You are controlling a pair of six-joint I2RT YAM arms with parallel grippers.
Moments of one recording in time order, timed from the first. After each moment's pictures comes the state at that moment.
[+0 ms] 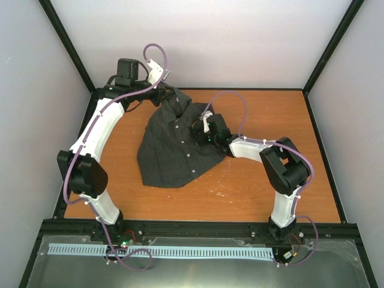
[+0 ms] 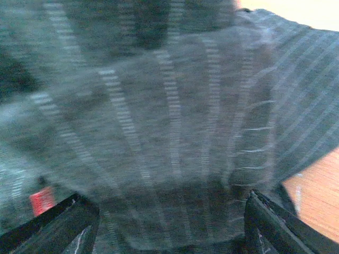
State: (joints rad) left arm -0.24 1.72 1.76 -0.63 0.72 0.27; right arm 0.61 1.86 1.08 0.15 -0.05 0.15
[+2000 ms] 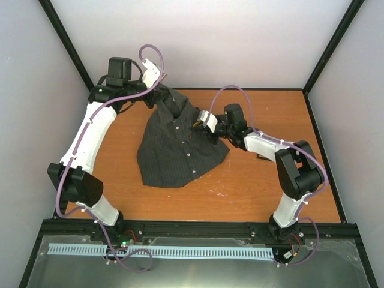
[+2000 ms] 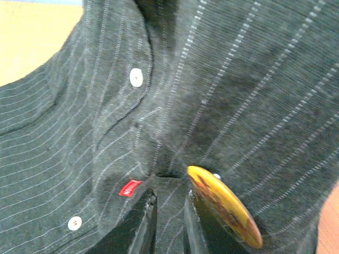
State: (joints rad) left arm -0.24 1.62 1.78 -0.76 0.66 0.42; right arm 0.46 1.76 1.09 0.14 -0.66 -0.57
